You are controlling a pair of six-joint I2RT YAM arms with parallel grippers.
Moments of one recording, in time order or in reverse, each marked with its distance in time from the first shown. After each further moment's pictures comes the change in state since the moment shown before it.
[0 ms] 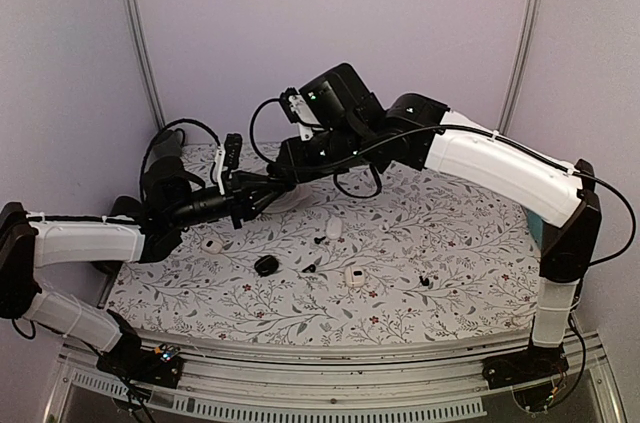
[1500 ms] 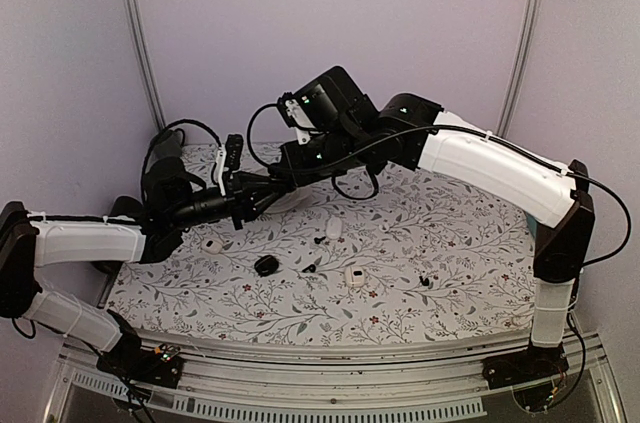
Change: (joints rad) left arm -0.006 0.005 -0.001 0.008 0.001 0.008; right arm 0.005 0.034 0.044 -0.053 0.023 -0.013
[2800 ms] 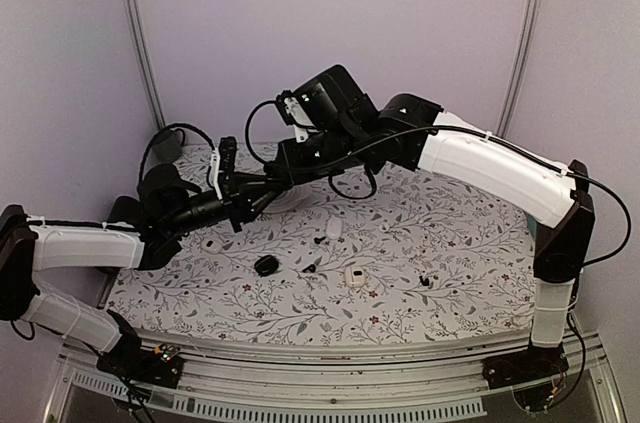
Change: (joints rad) left arm -0.016 -0.021 -0.050 0.092 -0.053 0.026; right arm -0.001 0.000 -0.003 0.031 -0.023 0.028
